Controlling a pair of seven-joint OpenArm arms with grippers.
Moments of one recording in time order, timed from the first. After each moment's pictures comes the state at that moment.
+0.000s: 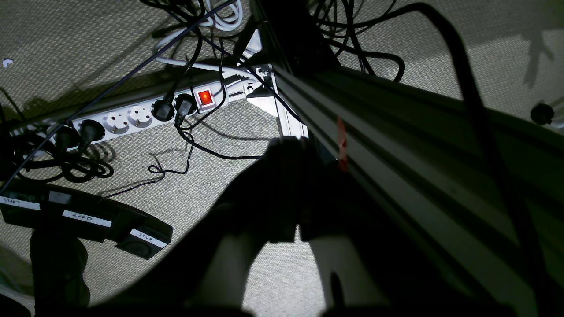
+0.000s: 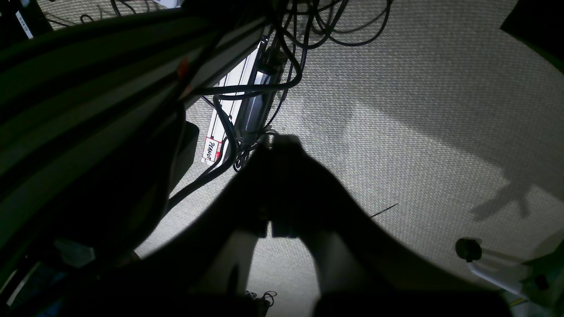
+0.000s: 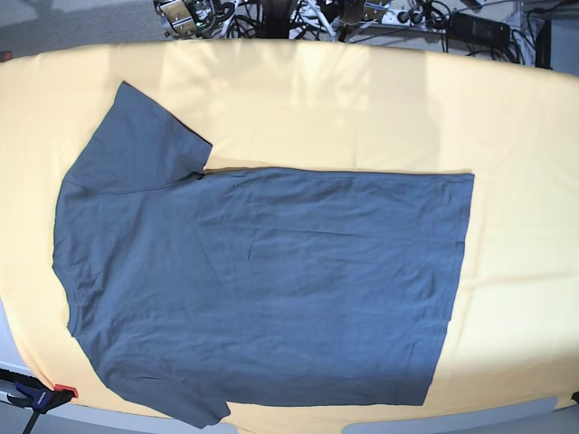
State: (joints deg) left arm 8.1 -0.9 16.9 20.2 -9.0 -10.7 0.7; right arm -5.5 2.1 -11.0 23.6 -8.2 11.3 -16.5
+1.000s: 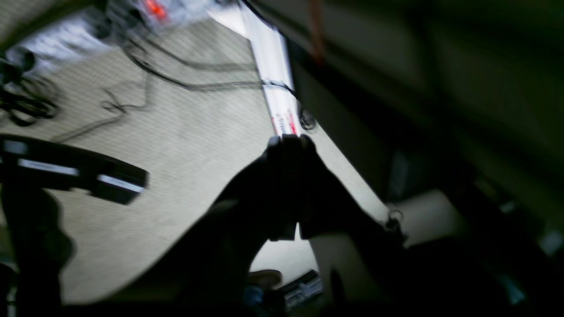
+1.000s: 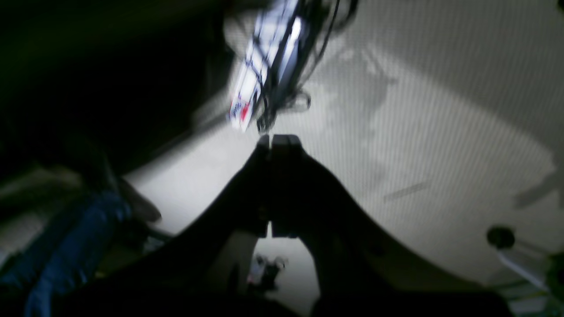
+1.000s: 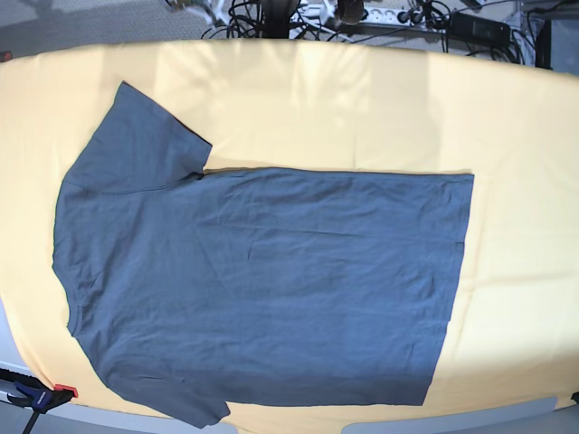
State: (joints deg) left arm 16.1 -1.2 16.9 27.7 -8.0 -14.9 12.8; right arm -15.0 4.4 -10.9 28.5 -8.8 18.9 -19.2
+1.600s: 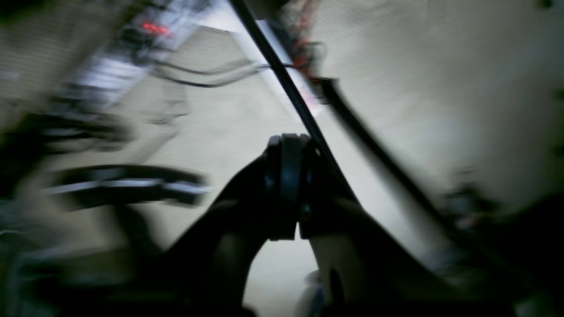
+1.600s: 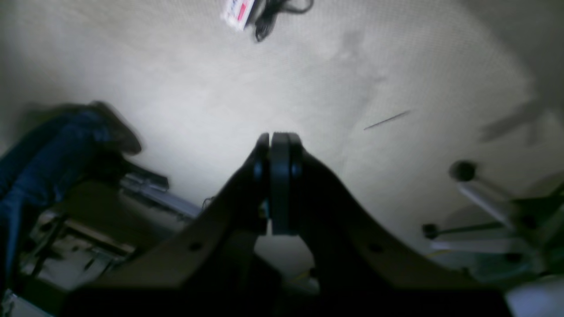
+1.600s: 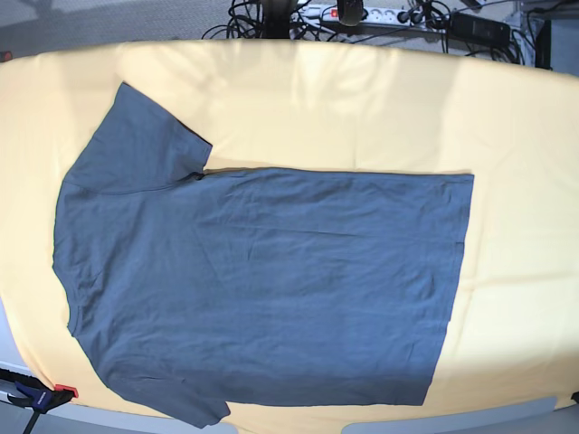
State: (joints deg) left arm 54.1 -25.5 24.7 91.8 -0.6 -7.0 20.5; right arm -56.5 27.0 -10.4 92.8 7.5 17.2 -40.1
